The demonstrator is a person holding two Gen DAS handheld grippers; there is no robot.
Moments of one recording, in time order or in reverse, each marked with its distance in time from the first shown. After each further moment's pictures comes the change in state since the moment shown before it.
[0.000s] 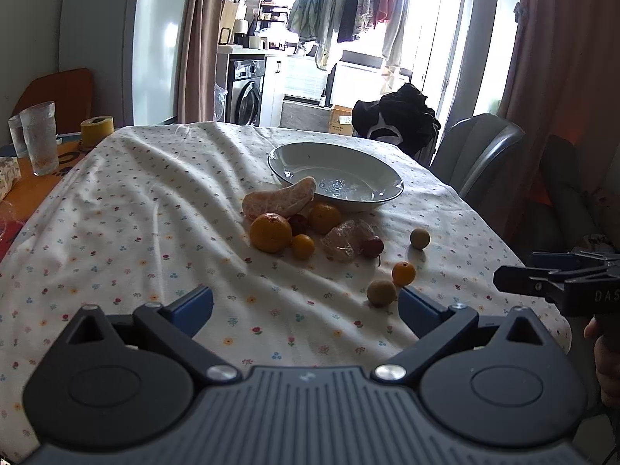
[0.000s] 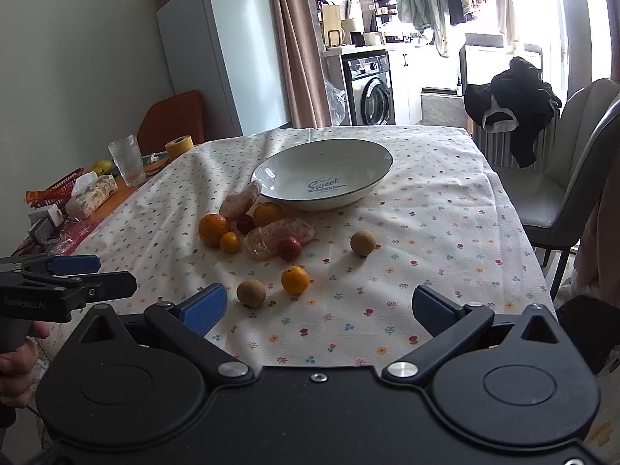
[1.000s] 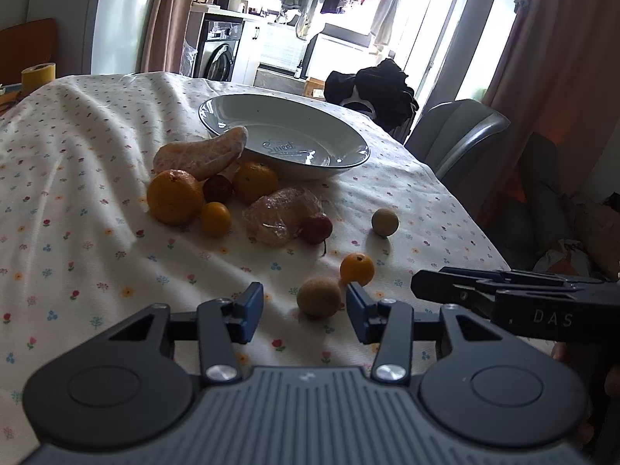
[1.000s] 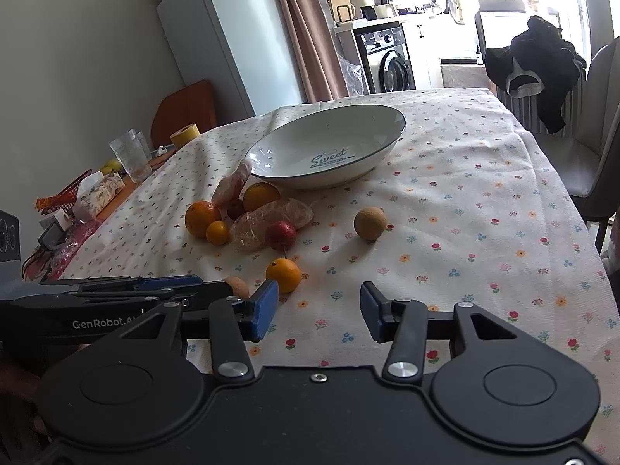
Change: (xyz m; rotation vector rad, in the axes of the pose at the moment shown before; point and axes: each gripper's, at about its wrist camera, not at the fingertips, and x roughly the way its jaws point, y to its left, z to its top) left arm 0.090 -0.037 -0.005 -0.074 0.086 -0.118; right arm 0.055 -0.029 -0.005 0.071 0.062 0.117
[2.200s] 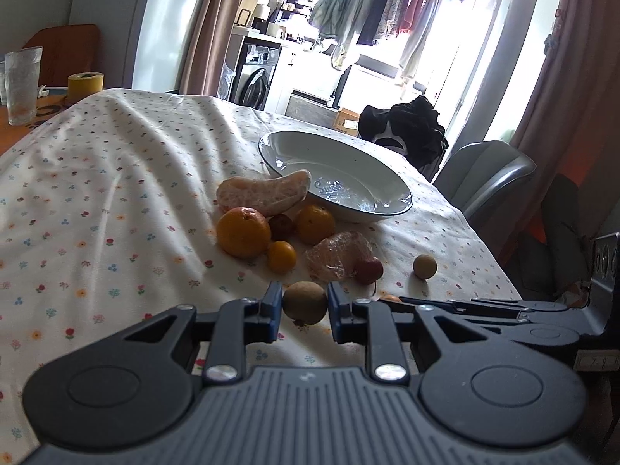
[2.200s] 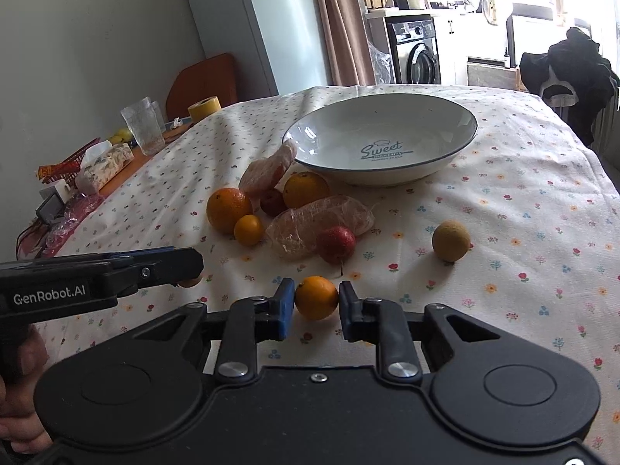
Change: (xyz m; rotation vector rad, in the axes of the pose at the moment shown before) left arm -0.030 0.033 0.011 -0.082 -0.096 0.073; right arm 0.048 0.044 0.012 -0.093 0.045 0.018
